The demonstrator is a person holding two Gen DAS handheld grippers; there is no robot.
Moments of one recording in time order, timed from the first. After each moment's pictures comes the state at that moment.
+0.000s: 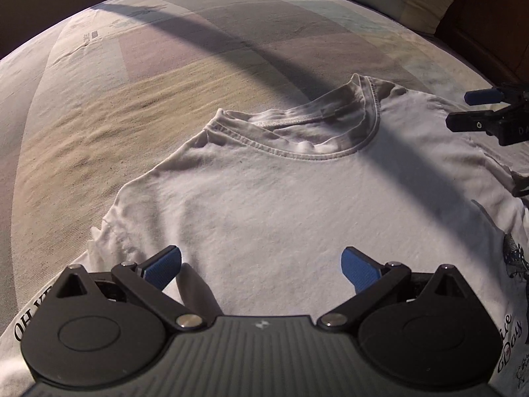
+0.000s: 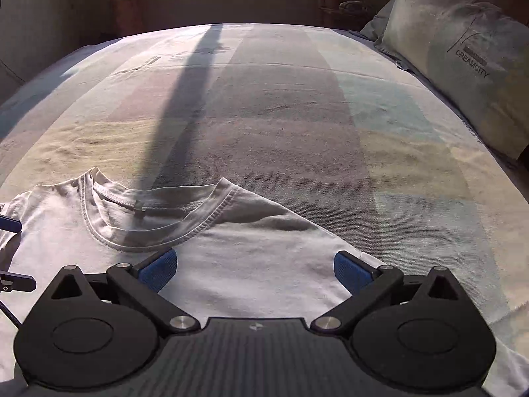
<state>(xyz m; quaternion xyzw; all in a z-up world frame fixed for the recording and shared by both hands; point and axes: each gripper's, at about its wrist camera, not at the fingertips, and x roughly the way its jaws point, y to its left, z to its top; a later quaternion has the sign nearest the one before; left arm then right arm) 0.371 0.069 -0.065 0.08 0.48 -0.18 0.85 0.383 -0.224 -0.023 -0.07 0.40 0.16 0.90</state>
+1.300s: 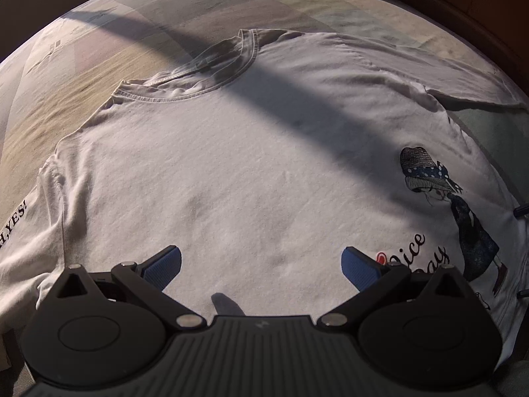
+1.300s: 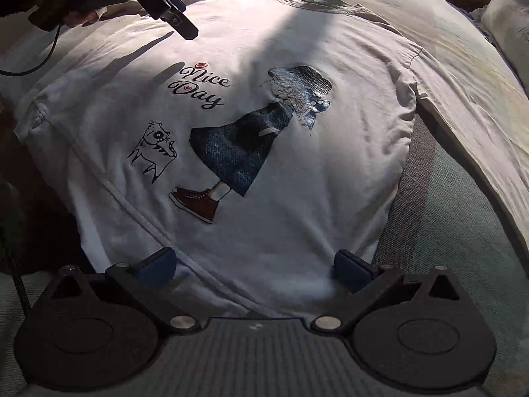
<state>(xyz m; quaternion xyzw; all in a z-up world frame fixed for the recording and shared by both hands) 0.256 -0.021 -0.052 0.12 0.51 -0.20 0.83 0.108 -0.319 -0.056 -0.21 0.51 0.34 0.76</state>
